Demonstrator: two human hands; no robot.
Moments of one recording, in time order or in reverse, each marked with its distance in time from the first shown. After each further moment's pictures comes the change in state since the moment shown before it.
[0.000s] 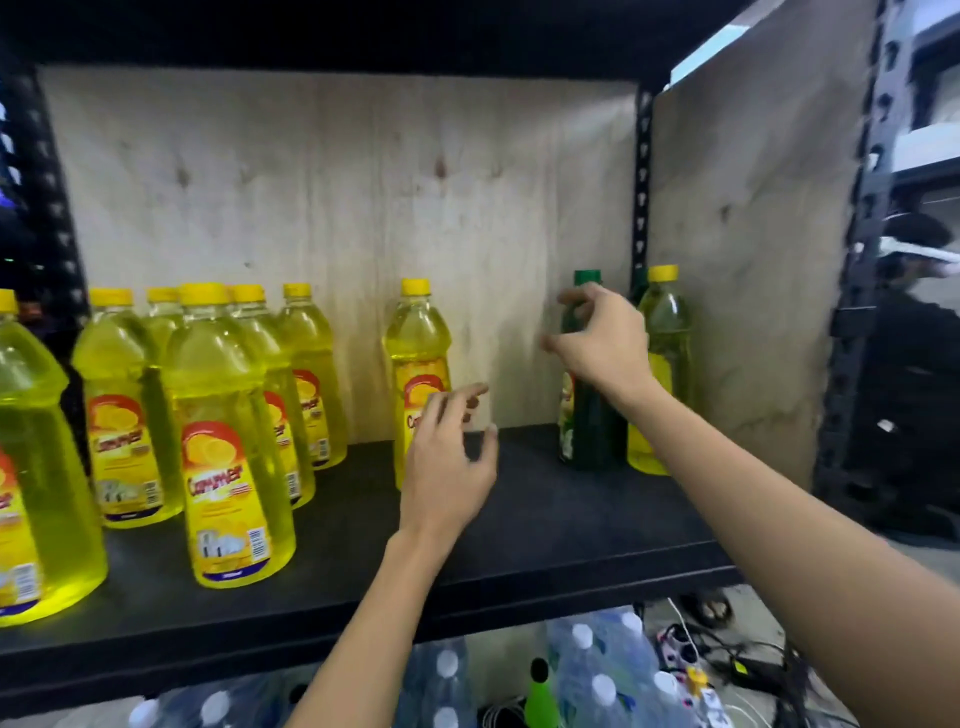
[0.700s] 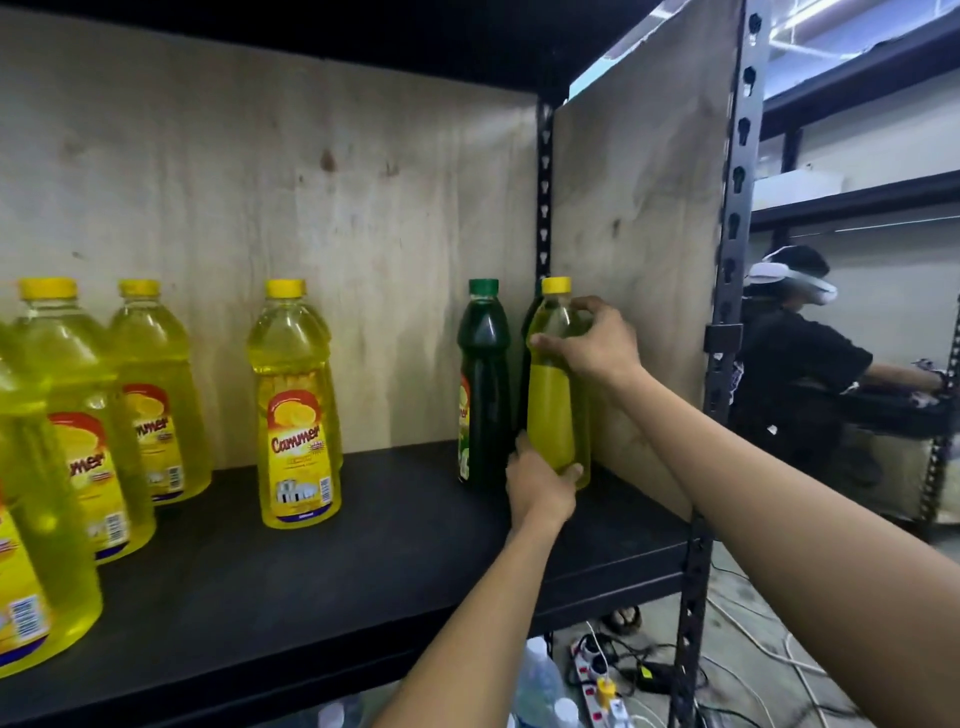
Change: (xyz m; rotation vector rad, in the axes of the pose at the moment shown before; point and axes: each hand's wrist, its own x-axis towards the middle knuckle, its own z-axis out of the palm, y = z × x) left_hand 0.002 0.113 0.202 -0.302 -0.483 -0.656; right_hand 0.062 0.104 -0.062 0.007 -0.019 0.158
